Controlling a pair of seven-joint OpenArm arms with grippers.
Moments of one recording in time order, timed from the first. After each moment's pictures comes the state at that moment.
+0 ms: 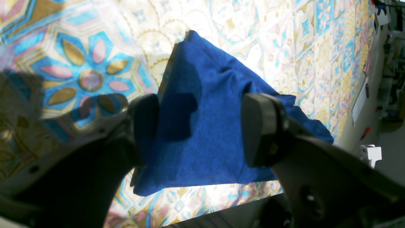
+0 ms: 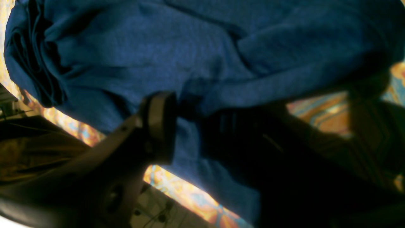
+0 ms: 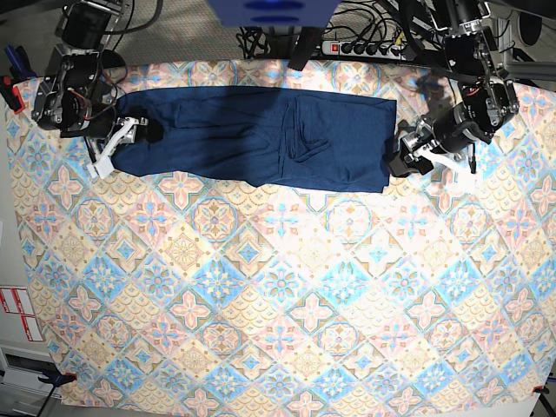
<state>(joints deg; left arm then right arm) 14.4 -8.4 -26.8 95.3 -50.7 -9.2 64.6 -7.9 13.0 28.5 71.8 41.7 41.1 -70.0</state>
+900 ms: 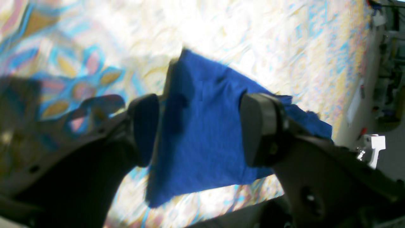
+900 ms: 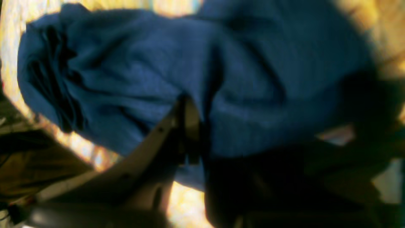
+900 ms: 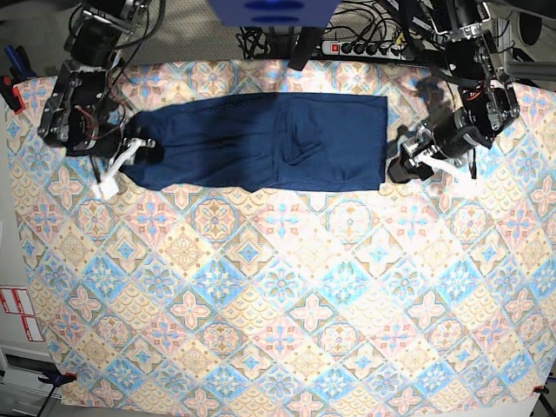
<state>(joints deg) 12.7 -8.4 -26.8 95.3 -51.2 -9.3 64.5 -0.7 10.6 31.3 71.4 37.6 41.1 -69.3</state>
